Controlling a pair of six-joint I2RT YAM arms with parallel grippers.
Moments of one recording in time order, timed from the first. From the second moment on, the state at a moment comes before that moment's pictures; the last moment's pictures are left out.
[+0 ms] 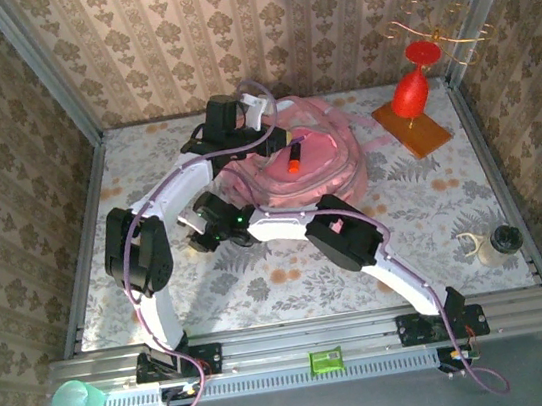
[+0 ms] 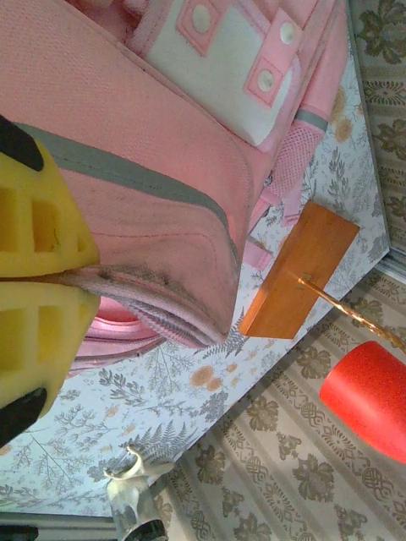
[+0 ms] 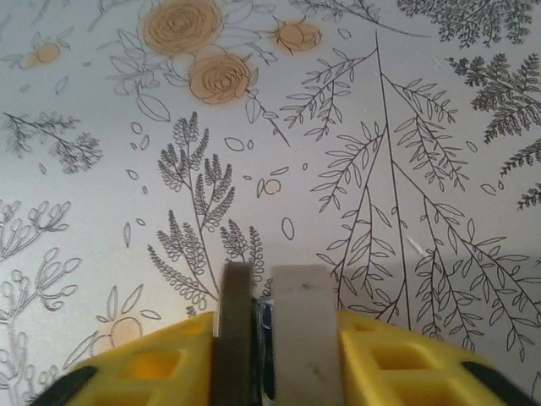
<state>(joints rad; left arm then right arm) -0.53 1.89 1.58 -0.22 0.66 -0.21 0.95 2.46 1.84 -0.08 -0.14 -0.03</state>
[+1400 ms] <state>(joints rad) -0.54 1.86 1.54 -0.20 0.63 -0.24 0.44 1.49 0.98 0.02 0.06 0.65</state>
